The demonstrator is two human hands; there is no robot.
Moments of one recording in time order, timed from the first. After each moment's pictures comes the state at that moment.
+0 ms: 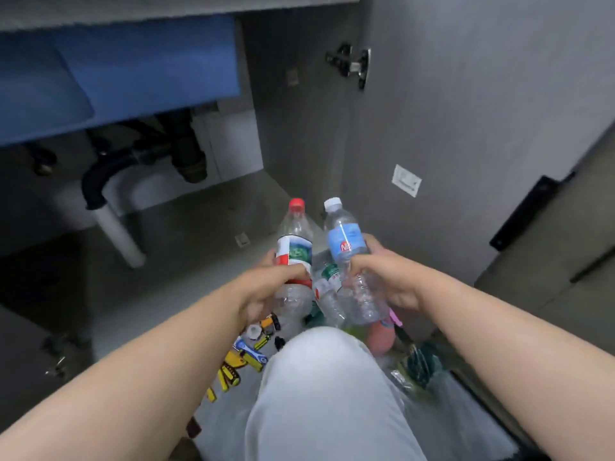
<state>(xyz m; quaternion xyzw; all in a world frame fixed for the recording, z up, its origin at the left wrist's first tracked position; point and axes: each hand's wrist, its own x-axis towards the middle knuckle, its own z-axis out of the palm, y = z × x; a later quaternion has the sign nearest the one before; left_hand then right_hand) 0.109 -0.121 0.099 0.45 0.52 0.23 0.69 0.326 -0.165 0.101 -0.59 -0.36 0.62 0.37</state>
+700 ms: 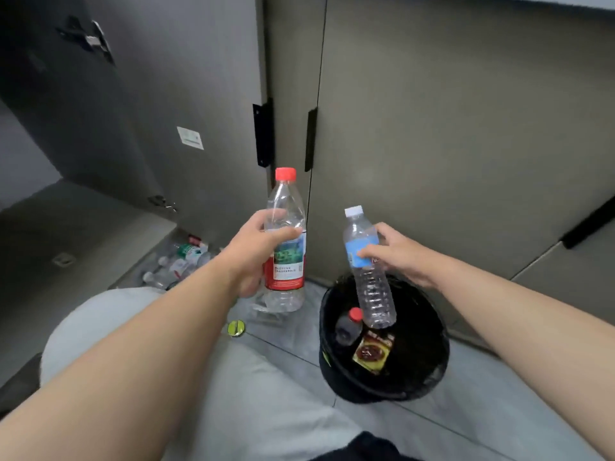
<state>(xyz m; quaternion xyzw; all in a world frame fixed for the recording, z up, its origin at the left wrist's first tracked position) 0.266 -0.313 0.129 0.57 0.31 0.11 0.75 0.467 -0.508 0.099 -0.77 -0.25 0.39 0.44</state>
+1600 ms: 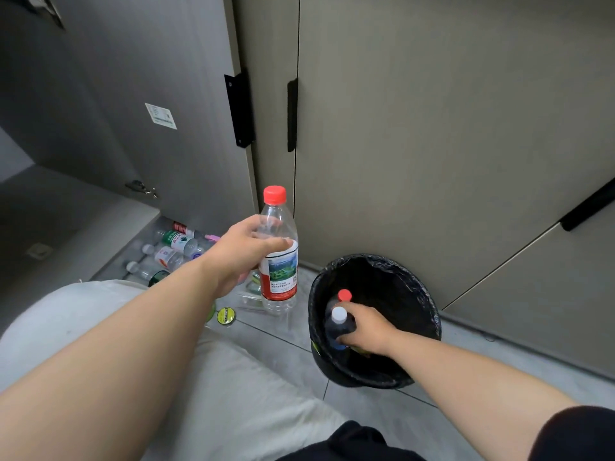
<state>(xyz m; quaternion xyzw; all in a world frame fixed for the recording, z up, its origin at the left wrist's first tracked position) 0.269 -0.313 0.107 0.64 0.32 0.04 0.70 0.408 -0.553 -0.063 -0.85 -0.36 0.33 0.19</state>
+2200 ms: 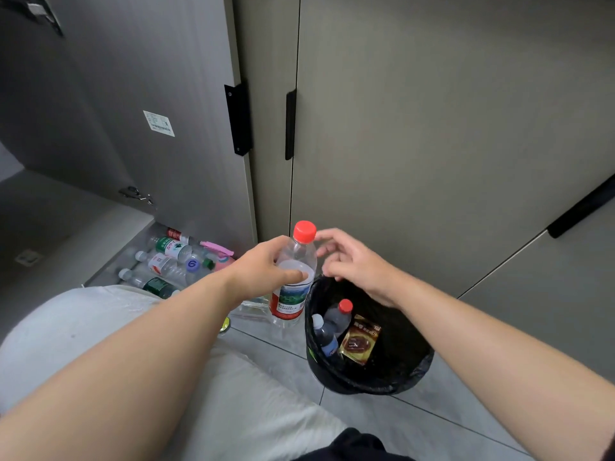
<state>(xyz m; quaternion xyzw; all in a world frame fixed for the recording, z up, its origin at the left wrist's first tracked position) 0.274 -0.329 0.097 0.80 0.21 -0.04 0.57 0.417 -0.498 0.085 -0.70 -0.37 0.37 0.48</state>
